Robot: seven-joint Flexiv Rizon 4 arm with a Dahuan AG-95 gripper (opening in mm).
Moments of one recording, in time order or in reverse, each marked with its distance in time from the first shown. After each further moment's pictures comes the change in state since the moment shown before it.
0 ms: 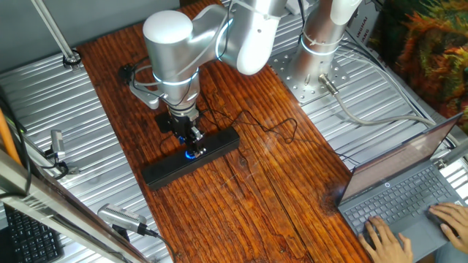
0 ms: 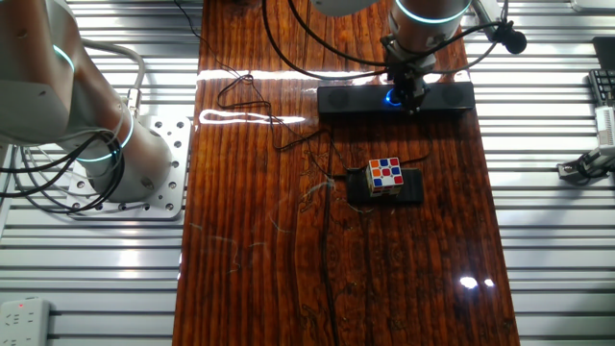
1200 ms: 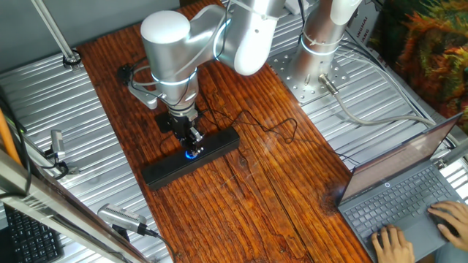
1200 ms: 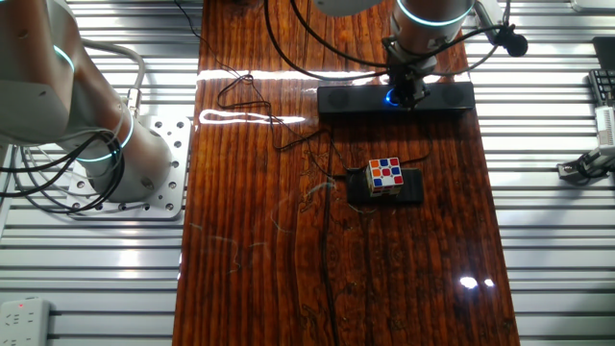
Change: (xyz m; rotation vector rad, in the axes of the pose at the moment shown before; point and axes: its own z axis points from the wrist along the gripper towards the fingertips) arm 0.000 0.000 0.000 -0.010 0.008 0.012
